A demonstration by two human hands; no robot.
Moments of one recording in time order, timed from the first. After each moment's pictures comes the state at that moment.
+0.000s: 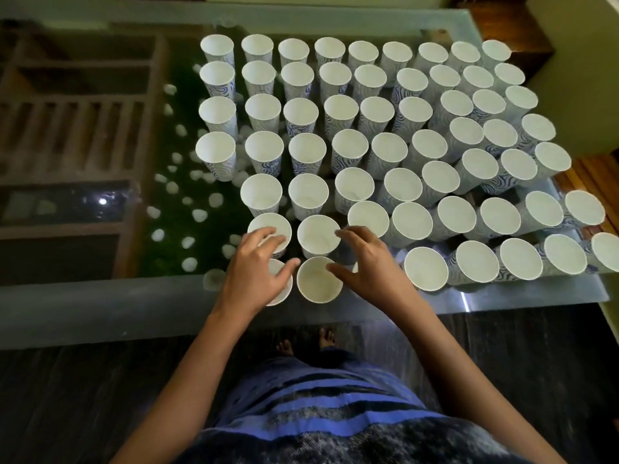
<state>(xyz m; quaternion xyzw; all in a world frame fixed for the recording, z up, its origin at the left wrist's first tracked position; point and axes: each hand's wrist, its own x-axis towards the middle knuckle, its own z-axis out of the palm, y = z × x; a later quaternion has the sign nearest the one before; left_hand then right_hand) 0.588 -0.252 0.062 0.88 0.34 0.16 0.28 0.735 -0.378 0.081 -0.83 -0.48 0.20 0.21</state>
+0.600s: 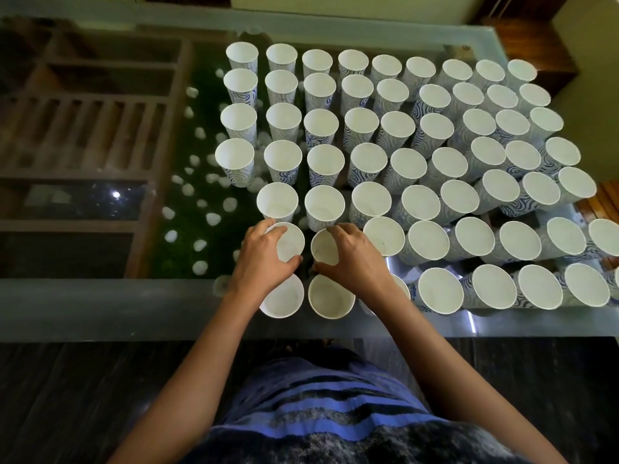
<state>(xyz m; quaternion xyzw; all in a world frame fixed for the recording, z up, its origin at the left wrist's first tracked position) 0.607 -0.217 0.046 0.85 0.43 0.10 0.28 0.736 -0.321 0.066 -0.84 -0.49 0.20 0.14</state>
